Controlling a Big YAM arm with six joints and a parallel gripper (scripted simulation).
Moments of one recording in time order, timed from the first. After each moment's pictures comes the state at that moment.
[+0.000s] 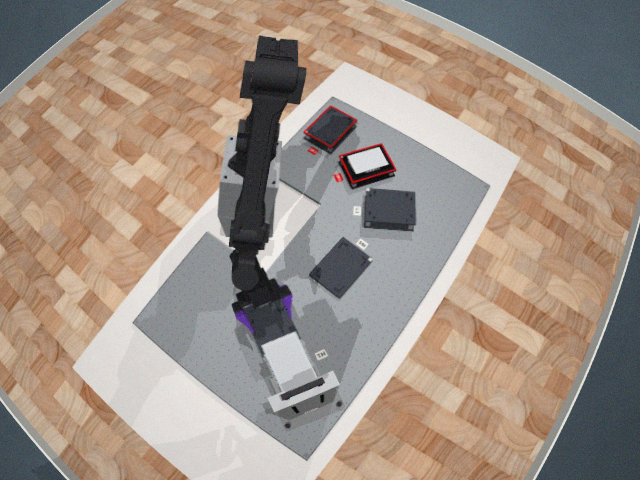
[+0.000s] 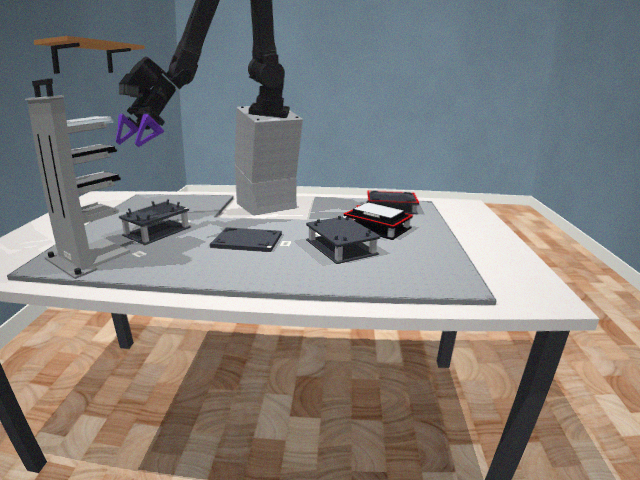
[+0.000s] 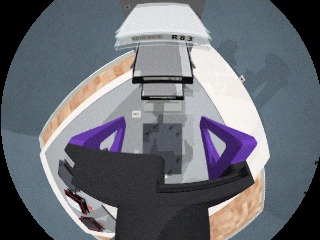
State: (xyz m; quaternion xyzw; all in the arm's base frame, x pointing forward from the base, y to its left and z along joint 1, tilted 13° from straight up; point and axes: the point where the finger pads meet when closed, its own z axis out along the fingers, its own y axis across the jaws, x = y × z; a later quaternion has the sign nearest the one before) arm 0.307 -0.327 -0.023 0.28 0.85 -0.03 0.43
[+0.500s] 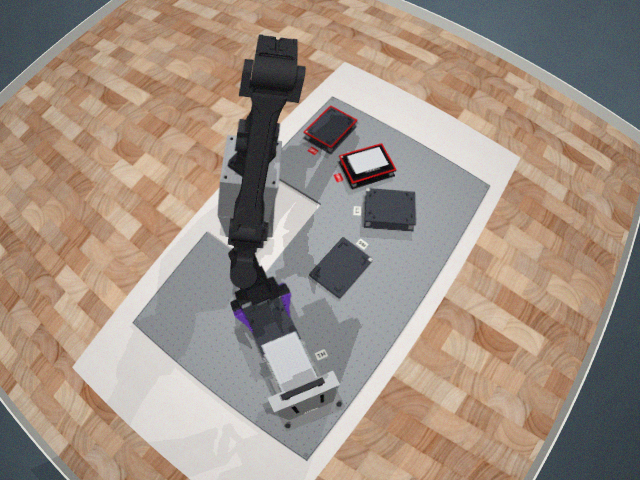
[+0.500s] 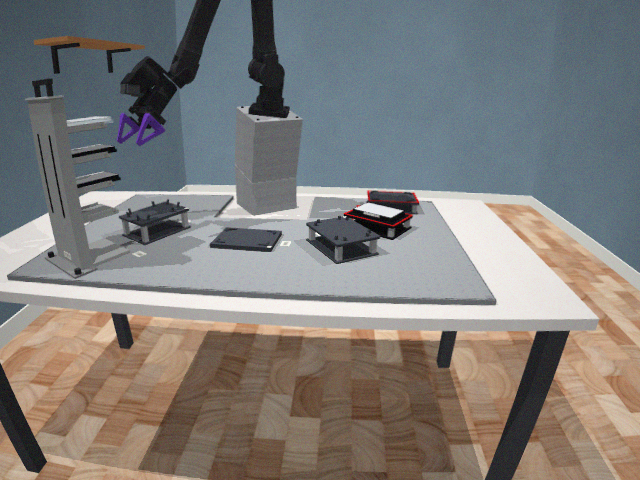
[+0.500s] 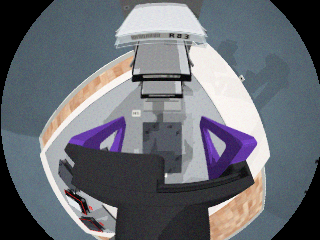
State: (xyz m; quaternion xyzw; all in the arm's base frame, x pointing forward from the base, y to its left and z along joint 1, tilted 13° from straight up) arm 0.301 -0.326 -0.023 0.29 0.85 -0.03 0.44
